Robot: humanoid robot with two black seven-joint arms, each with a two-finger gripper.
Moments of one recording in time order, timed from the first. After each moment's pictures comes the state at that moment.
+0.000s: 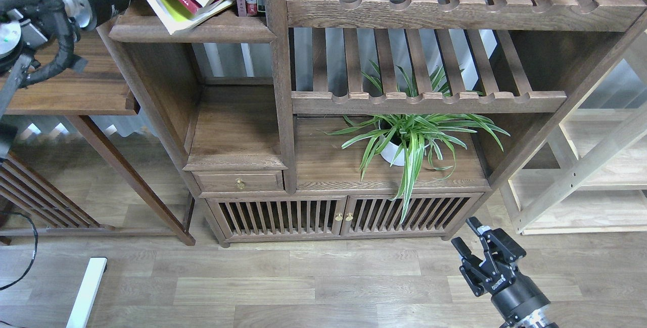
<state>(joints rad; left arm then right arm) -0.81 0.45 -1.24 -1.59 -0.02 0.49 0.49 -0.30 -0.29 1.27 1.10 0.73 0.58 -0.49</state>
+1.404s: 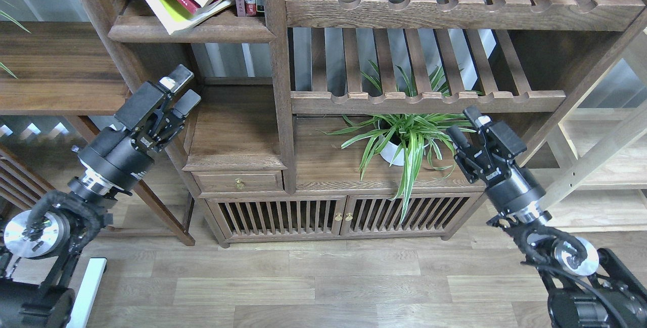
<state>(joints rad) -0.14 0.17 -1.43 -1.52 -0.22 -0.32 0.49 0.06 -0.29 1.37 1.17 0.59 0.58 -0.49</state>
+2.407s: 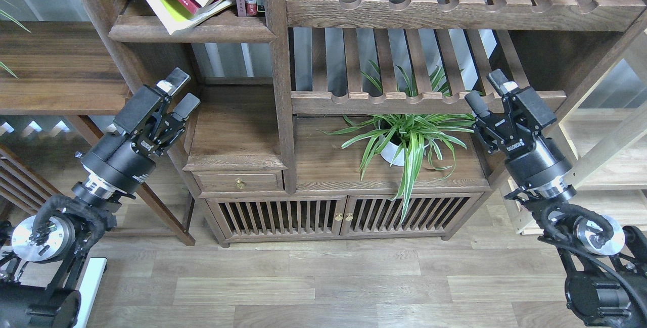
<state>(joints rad) -0.13 0.15 -1.44 -1.48 -0.23 -0.36 0.49 0.07 -0.33 1.46 1.28 0.59 0.52 -0.49</state>
